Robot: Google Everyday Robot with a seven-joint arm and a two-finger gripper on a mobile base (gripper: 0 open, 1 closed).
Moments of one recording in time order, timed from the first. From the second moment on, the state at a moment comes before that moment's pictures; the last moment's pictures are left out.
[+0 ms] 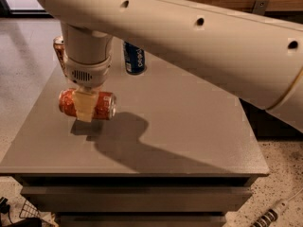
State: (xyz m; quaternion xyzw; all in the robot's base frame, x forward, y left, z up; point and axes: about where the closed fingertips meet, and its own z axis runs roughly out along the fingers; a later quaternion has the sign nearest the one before) arm 0.494 0.140 0.880 -0.67 0.73 0.03 0.12
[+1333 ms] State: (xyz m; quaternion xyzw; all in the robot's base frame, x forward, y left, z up) arm 0.516 0.142 0.918 -0.62 0.64 0.23 0.40
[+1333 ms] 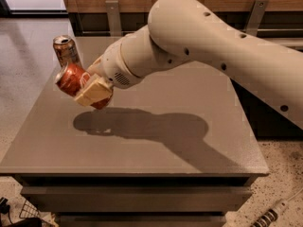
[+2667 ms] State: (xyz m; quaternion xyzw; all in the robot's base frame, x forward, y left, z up) arm 0.506 0.186 0.867 -0.48 0.62 0.41 0.47
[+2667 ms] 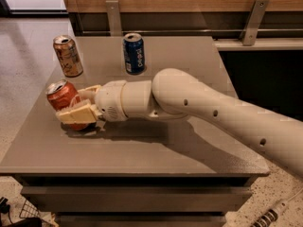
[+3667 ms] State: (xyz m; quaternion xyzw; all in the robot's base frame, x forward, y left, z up) arm 0.493 0.160 0.857 -0.43 0.61 0.41 0.52
